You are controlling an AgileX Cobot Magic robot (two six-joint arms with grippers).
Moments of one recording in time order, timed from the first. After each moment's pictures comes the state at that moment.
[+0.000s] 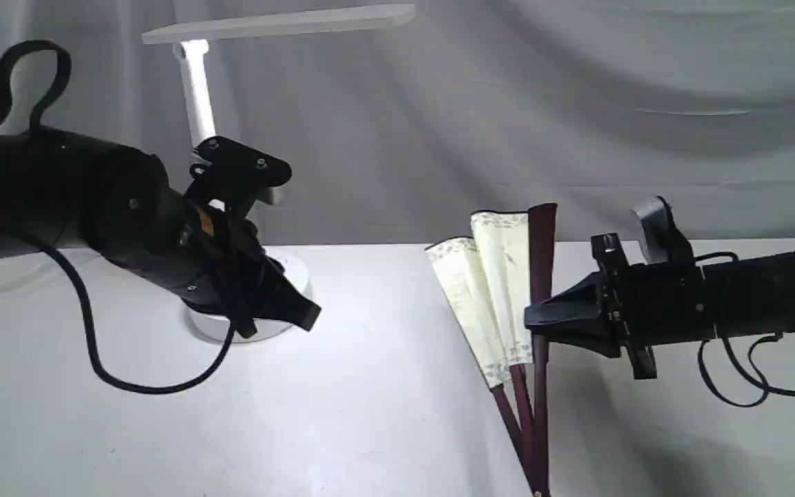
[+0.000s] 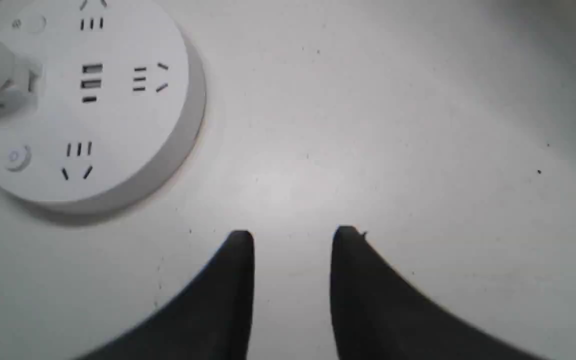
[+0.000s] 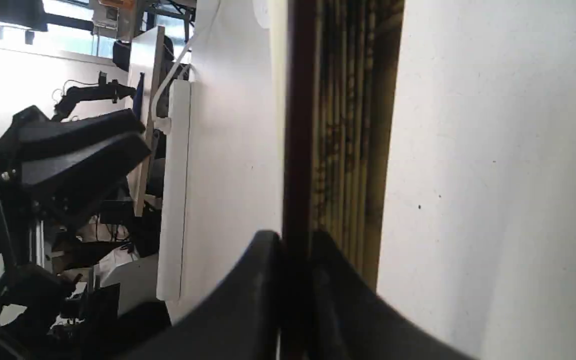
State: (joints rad) left arm -0.43 1.87 -1.31 0.03 0.45 0.12; right arm -0.23 2.19 -1.32 1.42 1.21 -0.95
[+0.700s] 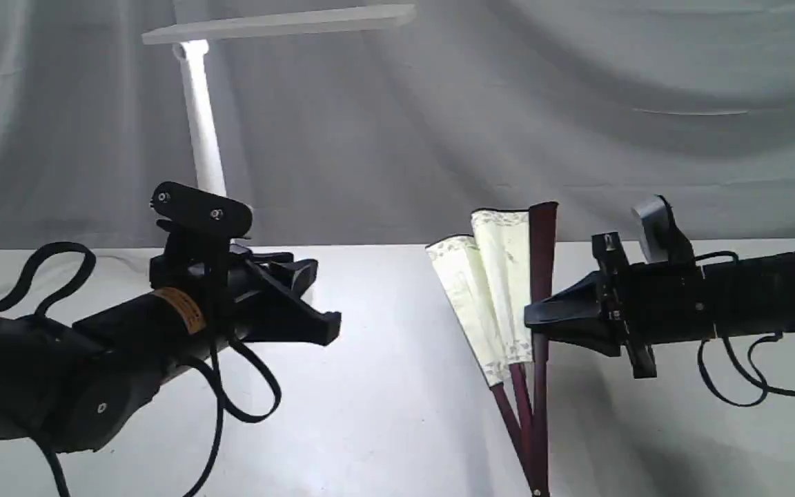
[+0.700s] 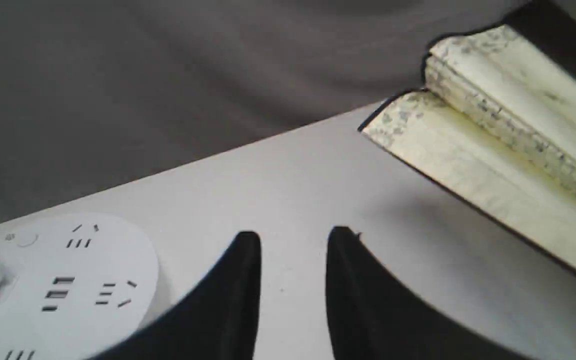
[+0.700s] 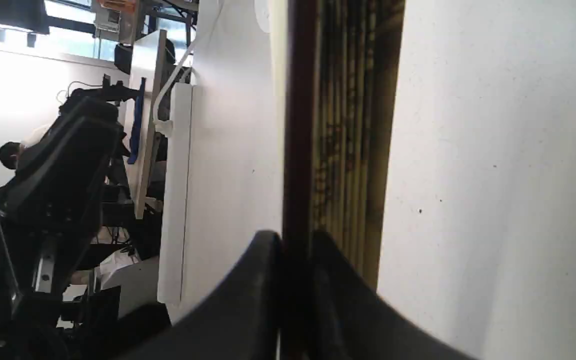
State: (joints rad) left arm -0.44 1.87 -0.91 0.07 -0.55 -0.06; right arm -0.23 2.19 -1.32 1.43 1.21 -0.95
